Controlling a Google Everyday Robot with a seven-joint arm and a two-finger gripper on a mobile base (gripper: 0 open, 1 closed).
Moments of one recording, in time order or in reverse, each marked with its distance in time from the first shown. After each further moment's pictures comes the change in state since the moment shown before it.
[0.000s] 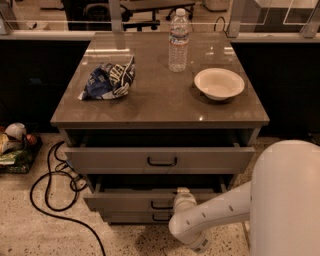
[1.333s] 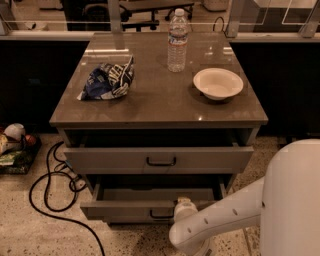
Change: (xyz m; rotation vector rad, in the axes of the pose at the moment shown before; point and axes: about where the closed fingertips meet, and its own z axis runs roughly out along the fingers) arm -0.006 0.021 -0.047 -0.096 -0.010 -0.039
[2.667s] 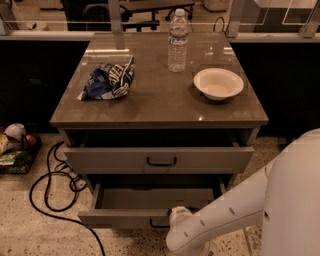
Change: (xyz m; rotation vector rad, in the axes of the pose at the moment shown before) arm -0.025 0.022 -0.046 -0.130 -0.072 -0.178
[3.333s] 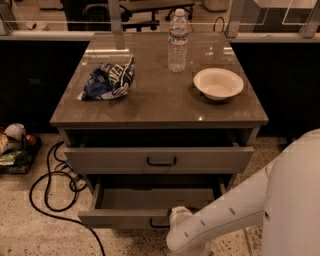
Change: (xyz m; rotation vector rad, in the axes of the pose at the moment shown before) arm 0.002 0.000 0.000 0.000 0.000 0.000
